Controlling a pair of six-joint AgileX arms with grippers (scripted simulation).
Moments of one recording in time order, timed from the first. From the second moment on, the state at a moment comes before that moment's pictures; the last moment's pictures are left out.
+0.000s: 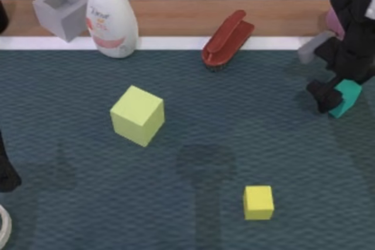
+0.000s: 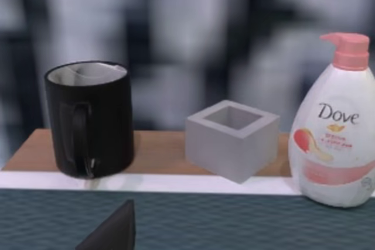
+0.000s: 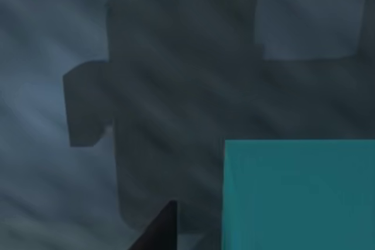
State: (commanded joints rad) left arm 0.02 0.00 0.00 0.00 0.00 0.00; right arm 0.11 2.44 1.83 -0.96 0.01 -0.58
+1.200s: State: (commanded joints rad) left arm 0.02 0.00 0.00 0.00 0.00 0.00; right arm 0.12 2.37 1.93 -1.12 0.00 -0.58
